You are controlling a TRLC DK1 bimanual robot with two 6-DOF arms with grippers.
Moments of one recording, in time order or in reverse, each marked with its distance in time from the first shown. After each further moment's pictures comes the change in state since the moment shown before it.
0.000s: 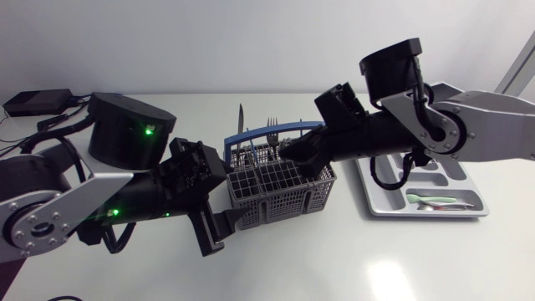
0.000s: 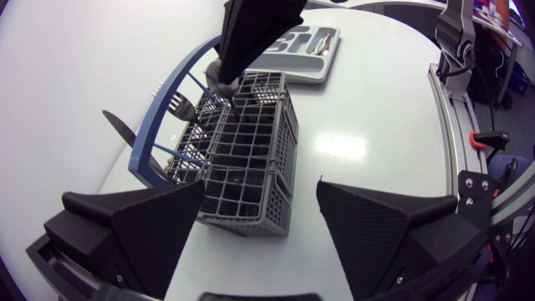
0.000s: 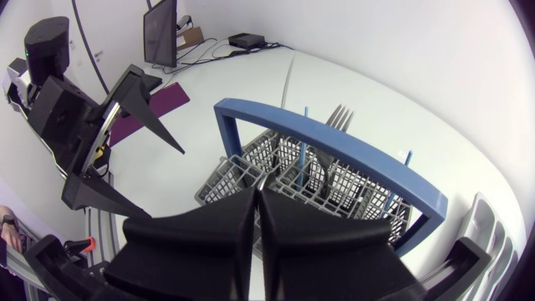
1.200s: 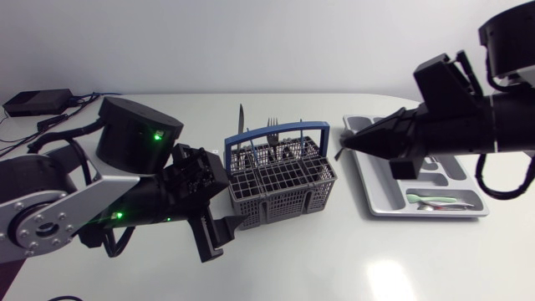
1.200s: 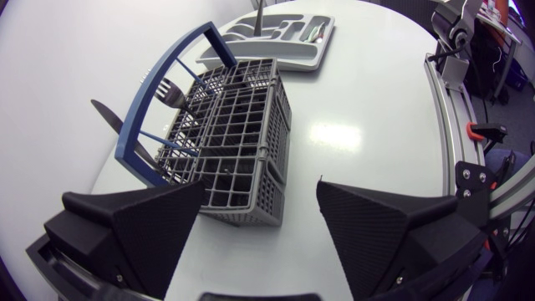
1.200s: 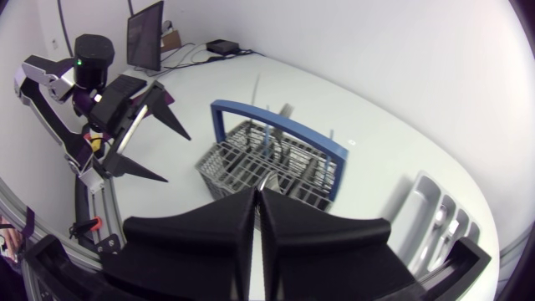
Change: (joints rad) left arm -0.012 0.011 0.007 -0.054 -0.012 0.000; right arm -0.222 -0.363 0.008 -0.406 -0.028 -0.156
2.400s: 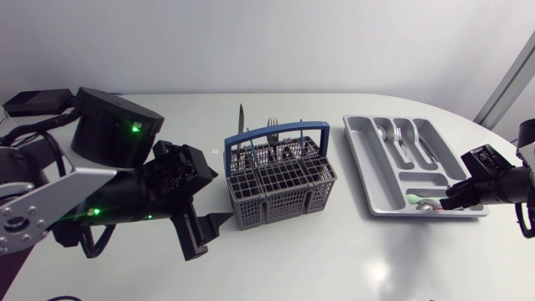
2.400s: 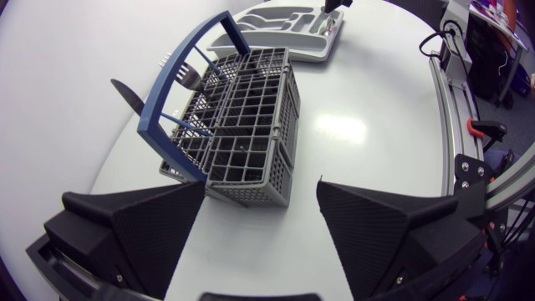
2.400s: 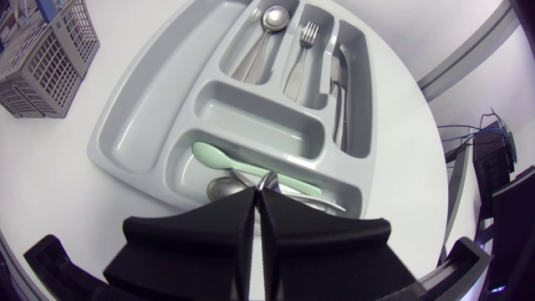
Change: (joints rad) left arm 0.041 -0.064 0.011 -0.105 -0.019 0.001; right arm -0.698 0.395 -0.233 0.322 0.349 -0.359
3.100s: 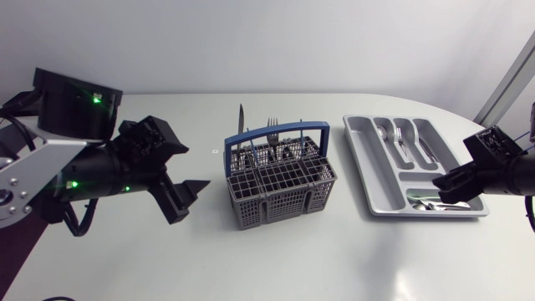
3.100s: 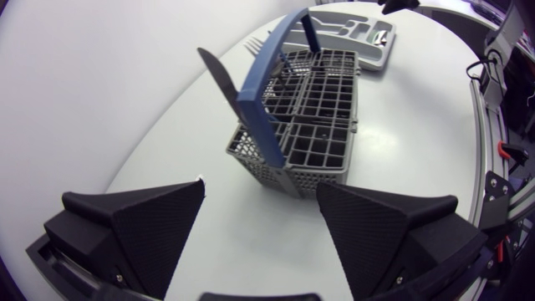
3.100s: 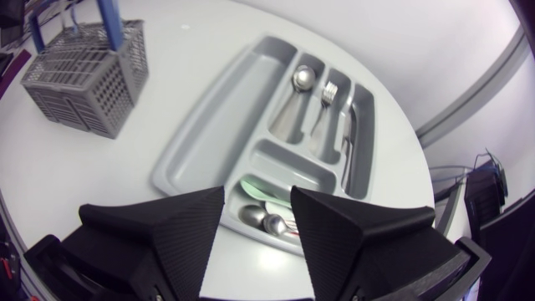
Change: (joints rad) left arm 0.212 -0.021 0.008 0.058 0.005 0.018; right arm 0.154 -0.299 -0.009 -0.160 -0.046 0.039
